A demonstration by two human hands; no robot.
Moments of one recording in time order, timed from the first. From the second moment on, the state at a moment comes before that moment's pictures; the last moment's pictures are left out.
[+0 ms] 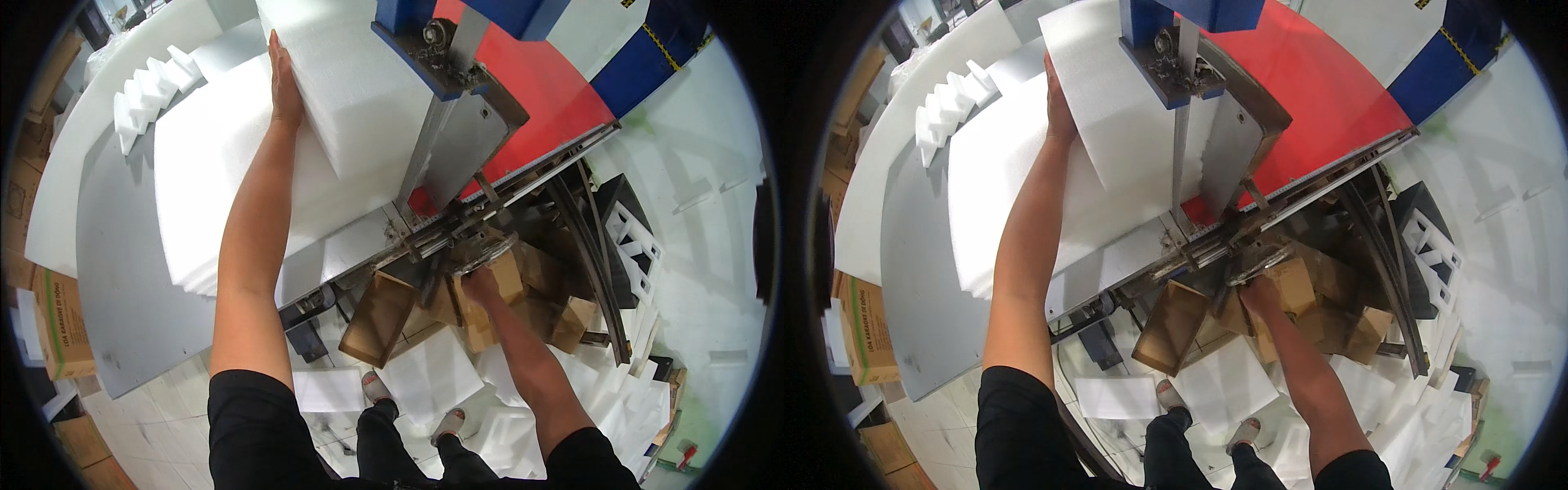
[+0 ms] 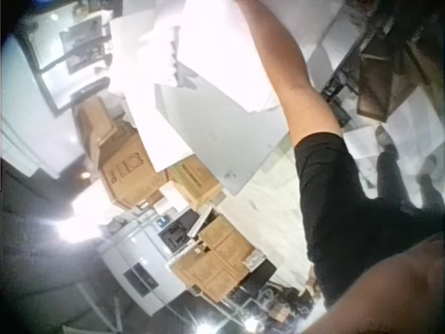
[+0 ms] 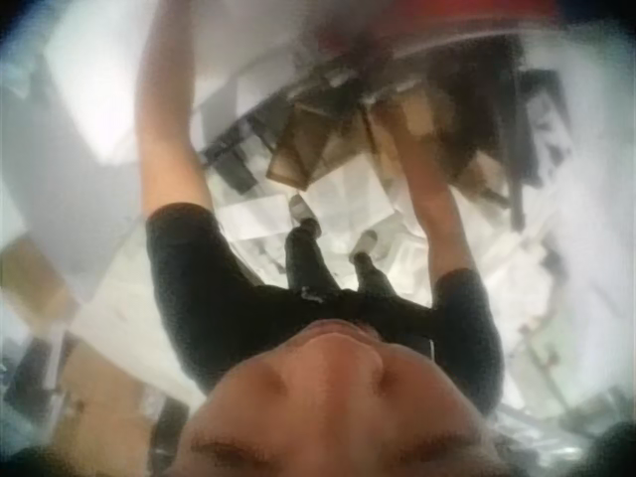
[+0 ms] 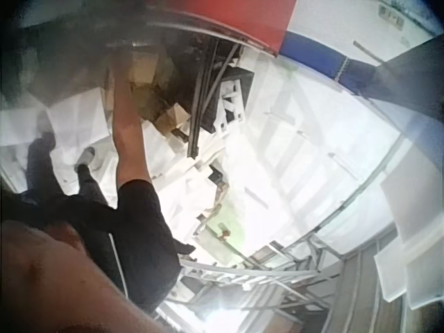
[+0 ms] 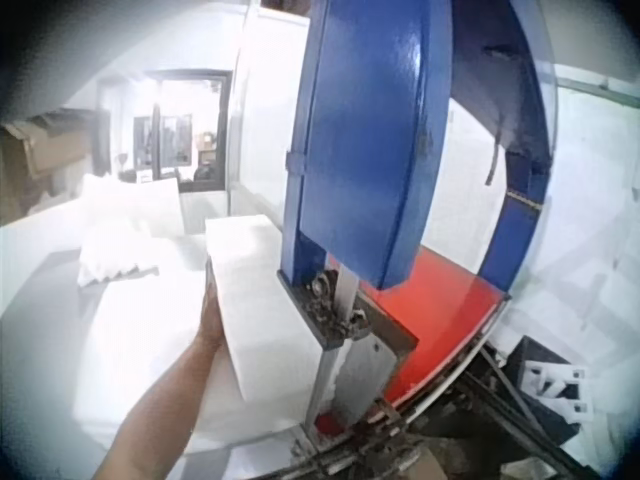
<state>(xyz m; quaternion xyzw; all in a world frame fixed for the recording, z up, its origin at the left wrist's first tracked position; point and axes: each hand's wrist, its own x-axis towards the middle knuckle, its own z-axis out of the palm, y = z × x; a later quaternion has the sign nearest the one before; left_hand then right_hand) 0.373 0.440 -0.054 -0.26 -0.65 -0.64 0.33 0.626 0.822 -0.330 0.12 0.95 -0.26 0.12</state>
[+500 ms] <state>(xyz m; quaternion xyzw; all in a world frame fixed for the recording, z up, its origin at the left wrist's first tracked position) 0.360 0.439 -0.066 -0.18 -0.63 -0.69 0.32 0.653 0.840 -0.298 0.14 0.96 -0.19 0.15</state>
